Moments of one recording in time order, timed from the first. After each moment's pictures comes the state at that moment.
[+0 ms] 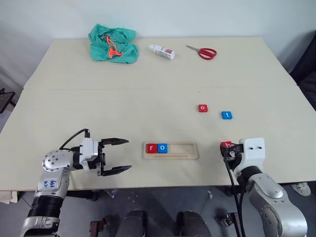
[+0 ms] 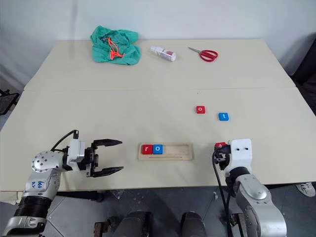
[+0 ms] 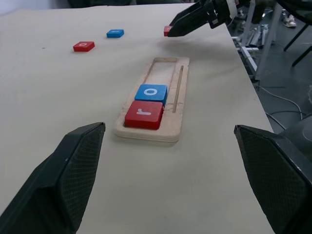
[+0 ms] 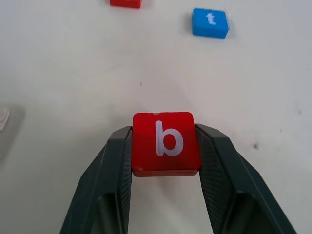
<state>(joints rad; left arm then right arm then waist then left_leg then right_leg) -0.24 0.59 0.09 0.22 -0.44 -0.23 -1.35 0.11 -0.29 -0.16 -0.66 0.29 0.78 0.09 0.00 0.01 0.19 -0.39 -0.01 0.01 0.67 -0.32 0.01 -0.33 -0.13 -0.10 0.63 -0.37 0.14</state>
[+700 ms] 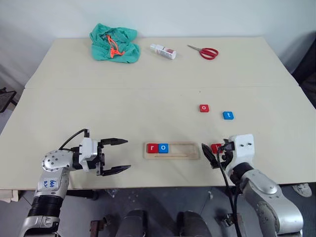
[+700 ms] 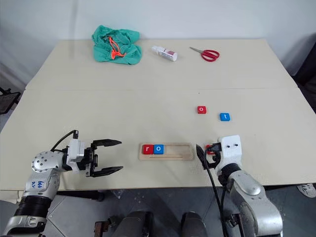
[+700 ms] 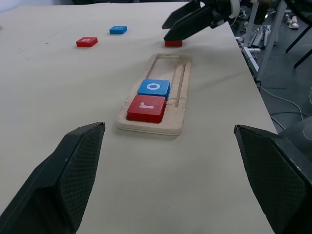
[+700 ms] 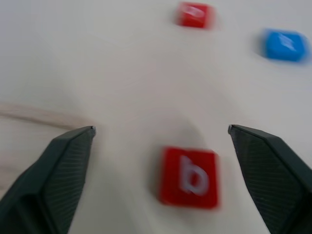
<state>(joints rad) -0.23 0.59 0.09 0.23 -0.44 -0.23 -1.34 0.04 -0.40 -0.17 -0.66 0.39 0.78 0.28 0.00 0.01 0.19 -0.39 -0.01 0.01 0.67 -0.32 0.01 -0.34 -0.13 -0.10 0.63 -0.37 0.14</state>
